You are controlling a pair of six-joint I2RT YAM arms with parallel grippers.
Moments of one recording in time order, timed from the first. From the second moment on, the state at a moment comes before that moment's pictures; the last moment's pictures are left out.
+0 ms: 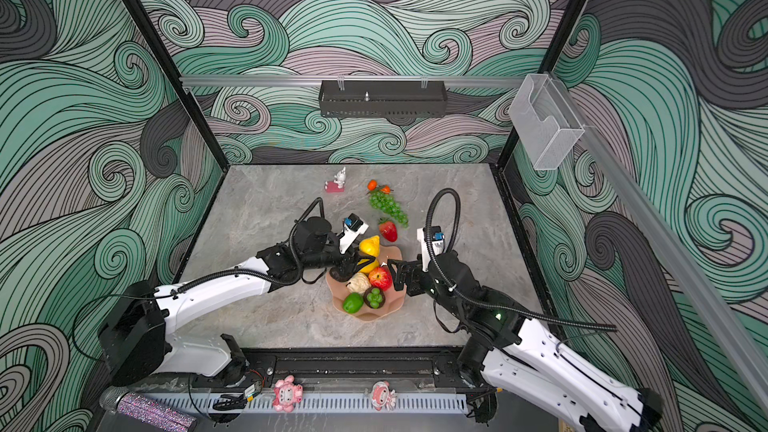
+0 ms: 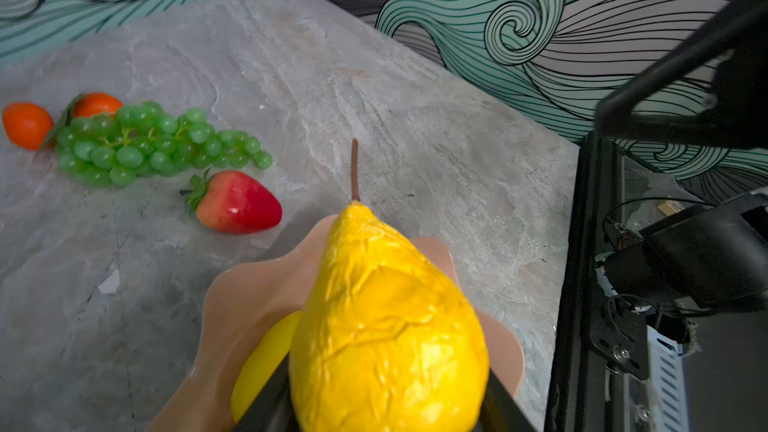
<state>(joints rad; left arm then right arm) -0.84 1.35 0.85 0.00 0.26 -0.02 0.89 0.69 0.76 -0.59 0.21 0.58</state>
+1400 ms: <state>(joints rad) -1.04 1.26 0.67 0.27 0.02 0.22 0.86 0.89 0.73 -0.37 -0.05 0.71</state>
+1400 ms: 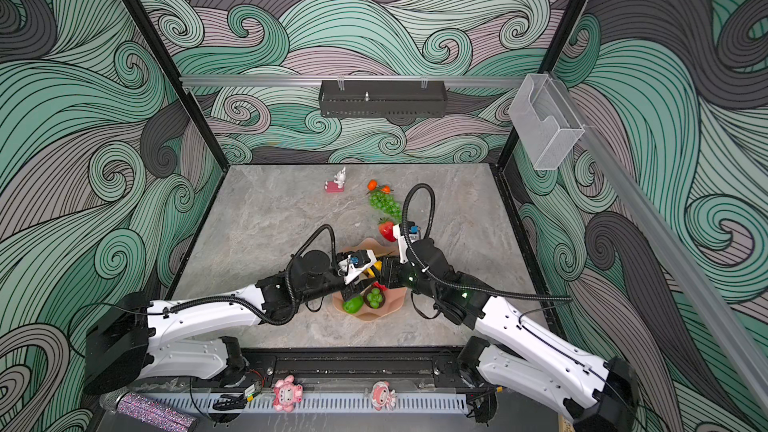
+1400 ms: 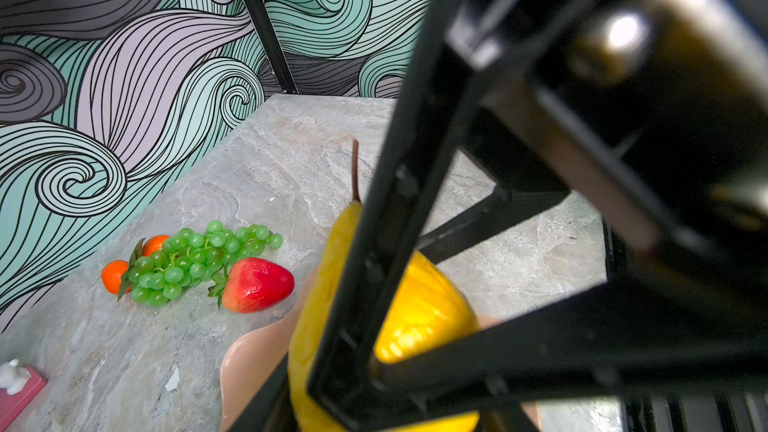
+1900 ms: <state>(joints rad) -1.04 1.21 0.62 0.30 -0.07 0.20 0.86 0.92 0.77 -0.41 -0.04 0.63</state>
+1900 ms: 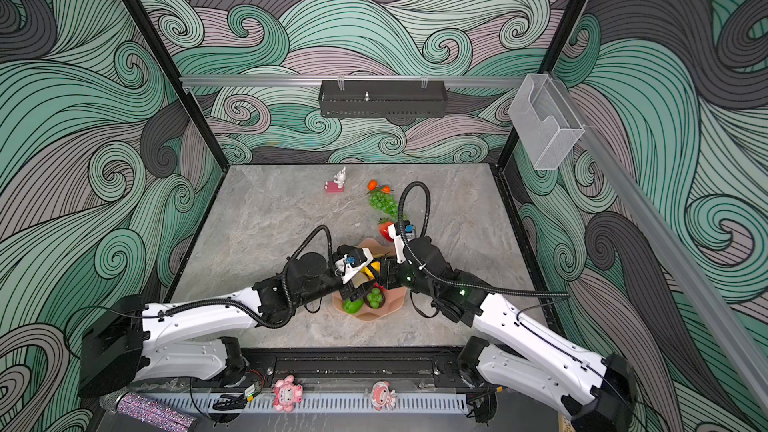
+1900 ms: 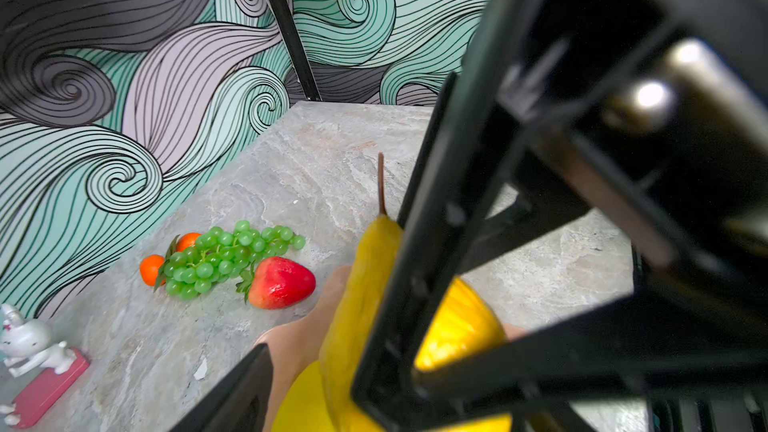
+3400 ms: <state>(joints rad) -0.69 0.78 0.37 -0.10 -0.57 -0.41 1.05 1.32 0.97 -0.49 0.15 0.35</state>
